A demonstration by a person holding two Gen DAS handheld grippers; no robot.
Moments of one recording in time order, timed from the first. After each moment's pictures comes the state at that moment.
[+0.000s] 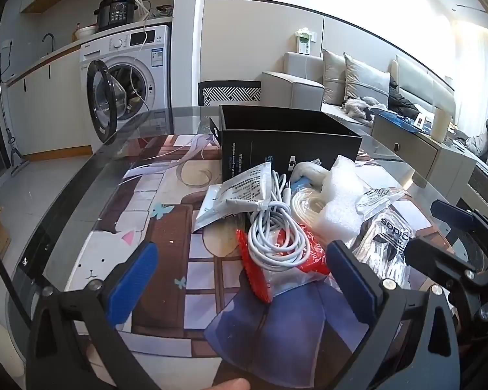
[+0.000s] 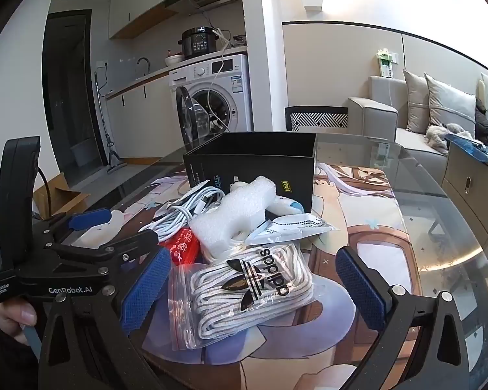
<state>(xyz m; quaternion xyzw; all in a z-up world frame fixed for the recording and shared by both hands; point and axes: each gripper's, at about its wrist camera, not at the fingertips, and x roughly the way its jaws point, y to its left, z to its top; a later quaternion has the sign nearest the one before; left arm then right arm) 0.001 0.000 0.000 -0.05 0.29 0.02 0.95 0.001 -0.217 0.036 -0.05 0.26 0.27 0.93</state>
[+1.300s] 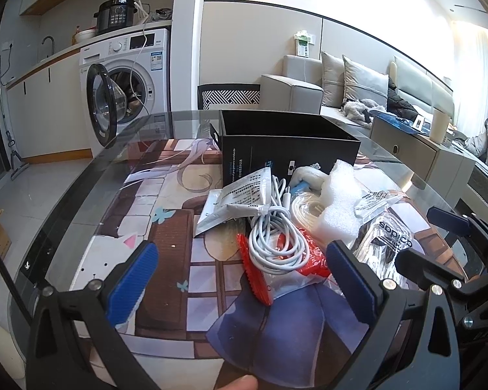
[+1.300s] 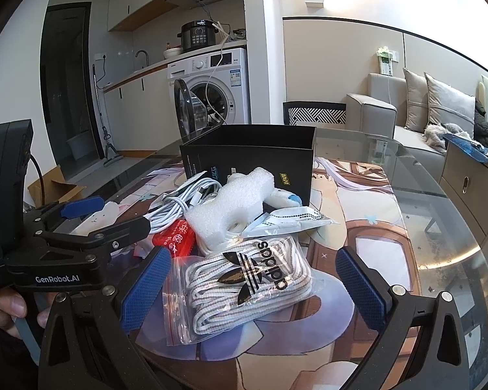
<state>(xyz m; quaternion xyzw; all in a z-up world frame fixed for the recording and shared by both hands) -0.003 0.000 0.007 -0.05 0.28 0.02 0.96 0.005 -0.215 0.033 -0.06 0.27 0.26 0.92</state>
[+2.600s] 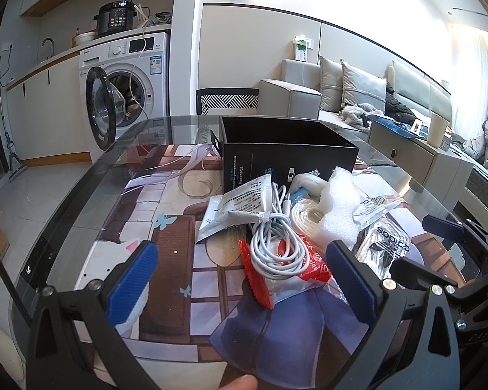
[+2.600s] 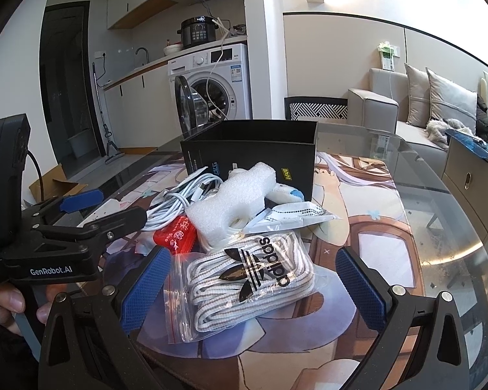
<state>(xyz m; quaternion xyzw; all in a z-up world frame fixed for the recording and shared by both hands) -0.003 0.001 0.010 -0.05 0.27 0.01 0.96 0.009 -0.213 0.029 -0.06 0.29 0.26 0.92</state>
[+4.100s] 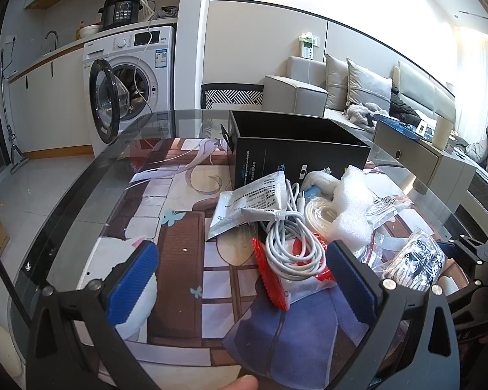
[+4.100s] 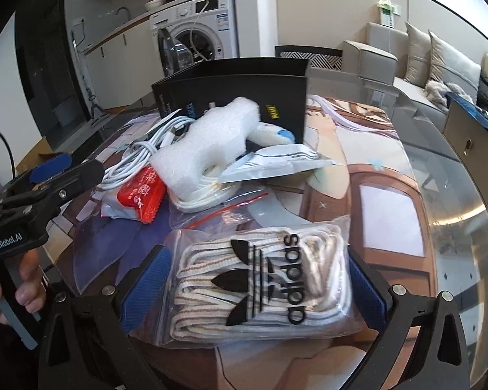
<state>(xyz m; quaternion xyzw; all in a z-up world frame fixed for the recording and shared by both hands) 0.002 0.014 0.003 -0.06 0.28 0.02 0.96 0.034 -0.204 0.001 -0.10 0.39 0.23 0.88</state>
